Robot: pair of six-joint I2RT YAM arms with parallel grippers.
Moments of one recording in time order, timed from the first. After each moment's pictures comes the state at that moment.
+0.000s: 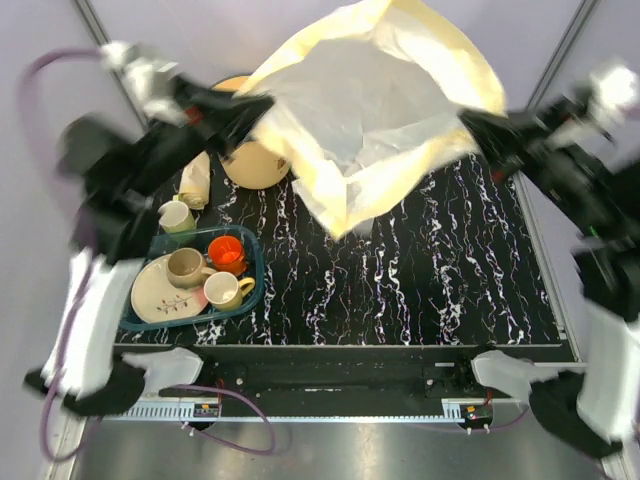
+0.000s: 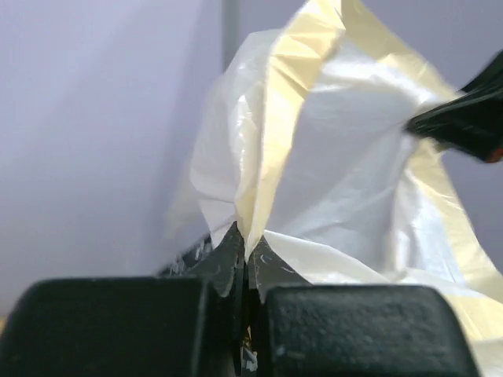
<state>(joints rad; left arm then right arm) -0.44 1.34 1.89 -0.30 0.52 -0.26 0.32 1.23 2.09 -0.70 -0.39 -0.01</state>
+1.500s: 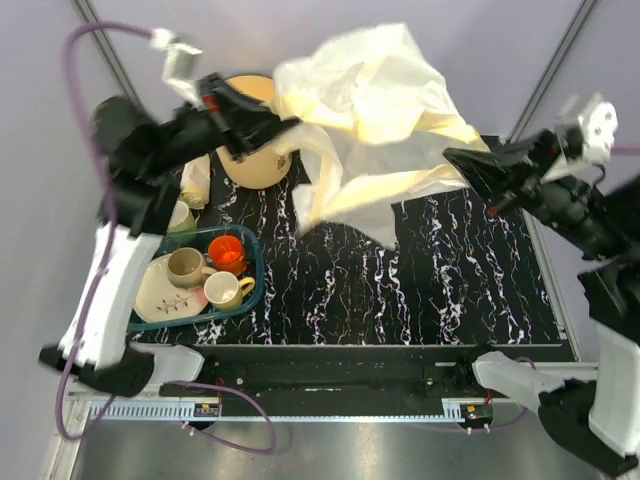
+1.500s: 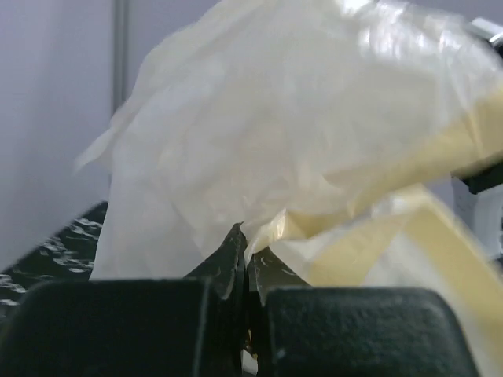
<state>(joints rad) -0.45 1.36 1.81 -0.13 0.86 -0.58 0.39 1.11 2.00 -0.77 -0.51 -0.03</state>
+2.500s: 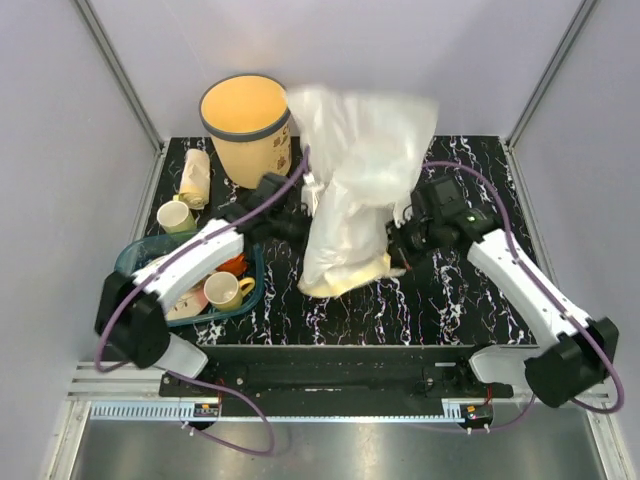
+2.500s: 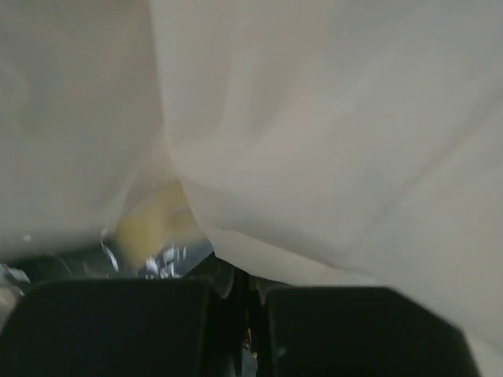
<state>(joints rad) -0.59 1.34 1.20 -0.38 0.72 -0.29 0.44 1.17 1.21 -0.83 -0.52 -0.10</state>
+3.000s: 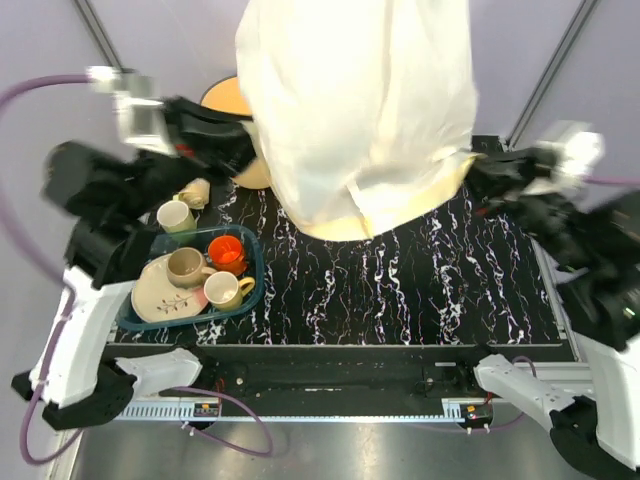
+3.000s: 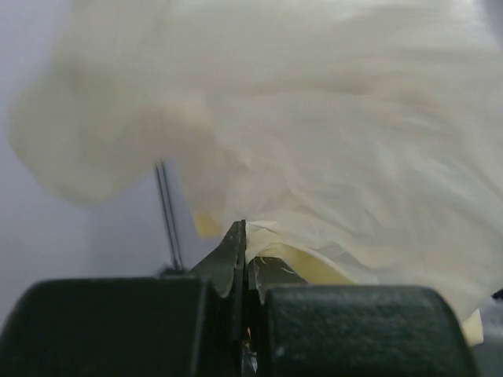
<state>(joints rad) -0.52 1.19 1.85 -0.06 0.59 -0.34 0.46 0.96 1.77 -0.45 -0.30 -0.11</state>
